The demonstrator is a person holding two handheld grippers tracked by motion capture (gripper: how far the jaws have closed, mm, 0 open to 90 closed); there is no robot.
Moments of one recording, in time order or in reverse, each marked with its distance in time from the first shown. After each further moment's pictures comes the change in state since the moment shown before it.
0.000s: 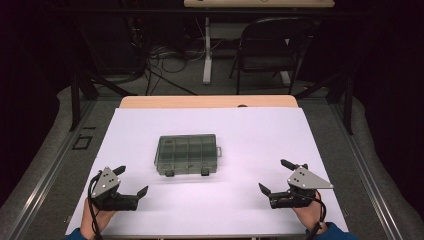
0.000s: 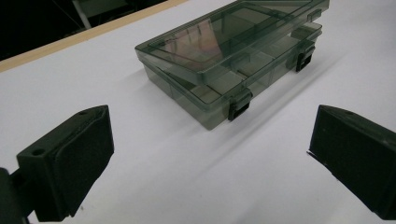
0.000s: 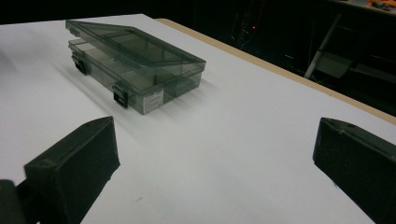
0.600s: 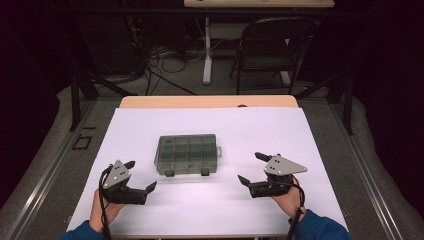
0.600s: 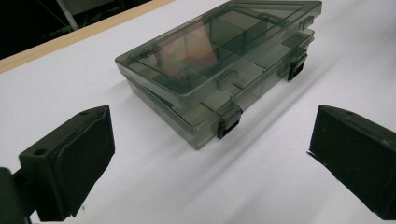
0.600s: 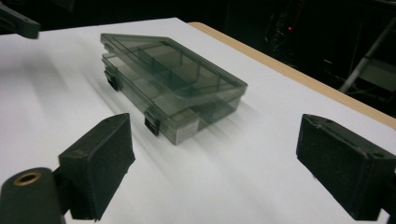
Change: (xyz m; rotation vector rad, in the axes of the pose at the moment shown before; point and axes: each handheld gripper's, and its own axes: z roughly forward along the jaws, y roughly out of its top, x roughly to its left) left arm -0.004 0.018 0.021 0.028 -0.044 0.016; right arm 0.016 0.032 0.045 0.029 0.137 -0.031
